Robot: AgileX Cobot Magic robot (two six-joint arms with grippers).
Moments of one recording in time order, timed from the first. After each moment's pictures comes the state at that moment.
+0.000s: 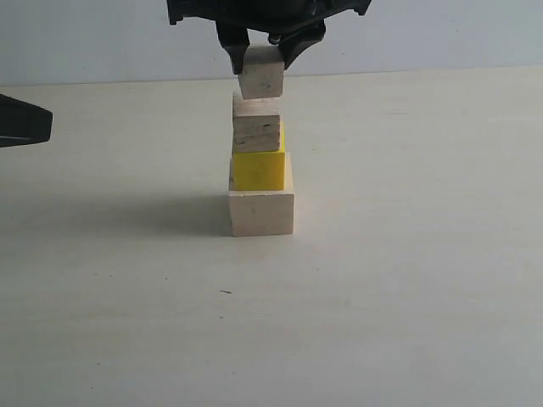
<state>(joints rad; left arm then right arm) -0.35 0.93 -0.80 -0.52 0.71 0.36 0.73 1.94 -1.92 -0.15 1.23 0.56</state>
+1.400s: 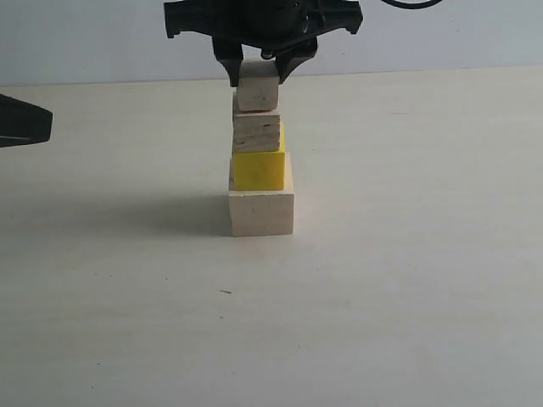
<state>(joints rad) -0.35 0.93 -0.80 -0.52 0.71 0.36 0.73 1.97 -1.92 -0.15 1.21 0.62</state>
